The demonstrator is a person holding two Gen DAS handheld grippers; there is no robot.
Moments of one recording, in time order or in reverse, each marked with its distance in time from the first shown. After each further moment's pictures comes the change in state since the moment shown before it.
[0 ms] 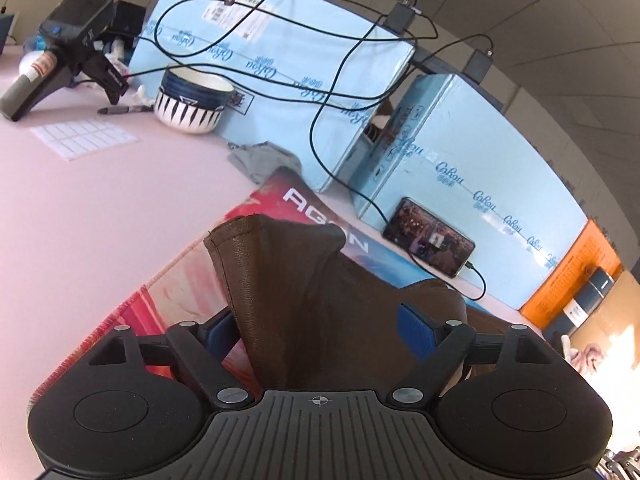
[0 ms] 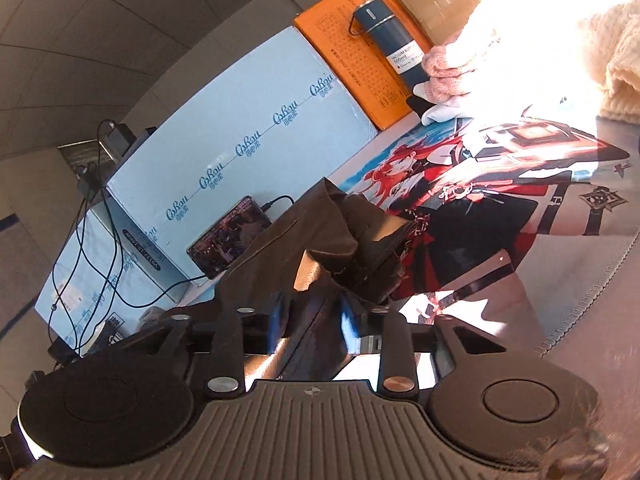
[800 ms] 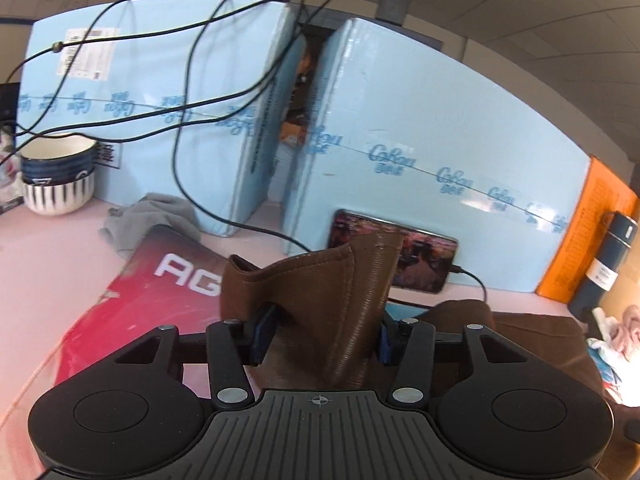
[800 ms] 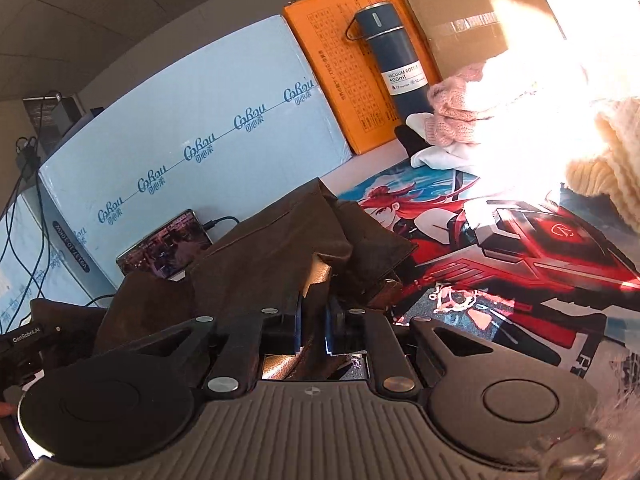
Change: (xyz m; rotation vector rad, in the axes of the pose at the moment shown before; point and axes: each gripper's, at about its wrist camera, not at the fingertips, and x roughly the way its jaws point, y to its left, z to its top) left arm 0.120 -0.079 0.035 0.226 -0.026 0.073; right arm 0.070 0.002 0.069 -0.172 0.040 -0.163
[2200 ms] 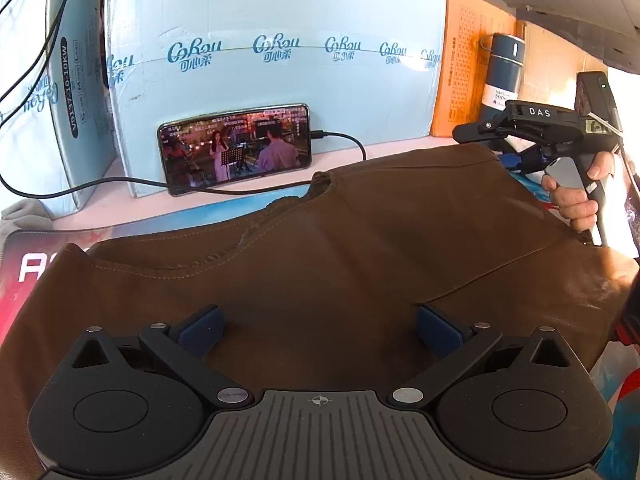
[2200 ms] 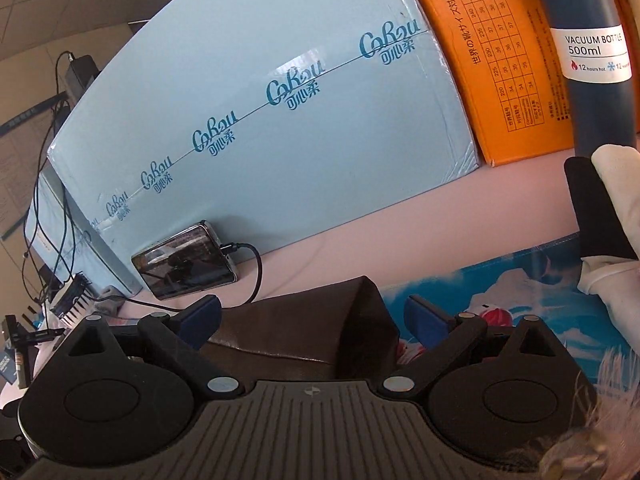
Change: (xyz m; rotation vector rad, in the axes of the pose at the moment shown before) left arm 0.027 -0.073 -0.044 0.464 0.249 -0.327; right arm 0.185 -0.028 0.115 -0.199 0.217 0.391
